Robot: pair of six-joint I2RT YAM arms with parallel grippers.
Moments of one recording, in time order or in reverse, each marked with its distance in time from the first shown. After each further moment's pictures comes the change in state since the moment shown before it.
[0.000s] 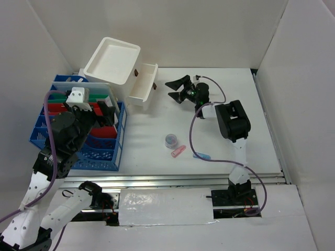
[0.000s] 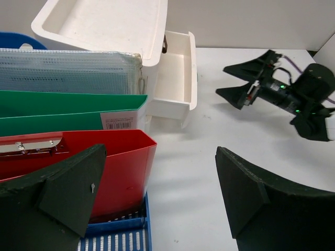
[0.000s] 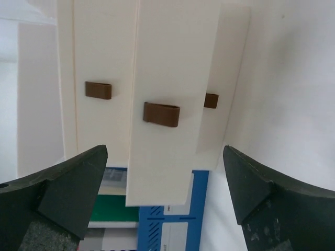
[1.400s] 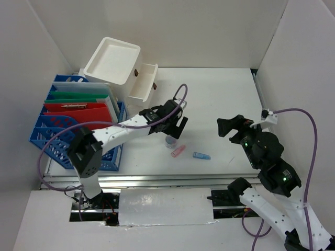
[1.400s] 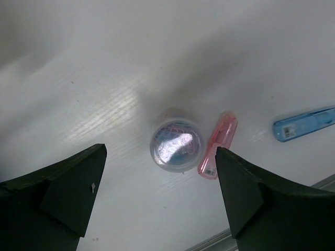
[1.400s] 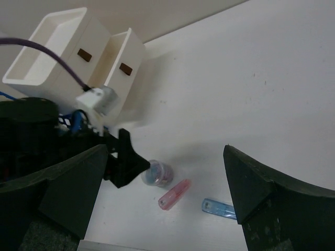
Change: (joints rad) left arm -0.463 1.022 0.363 -0.074 0.011 -0.082; right arm 0.261 -1.803 -0.461 -1.510 0.916 -0.785
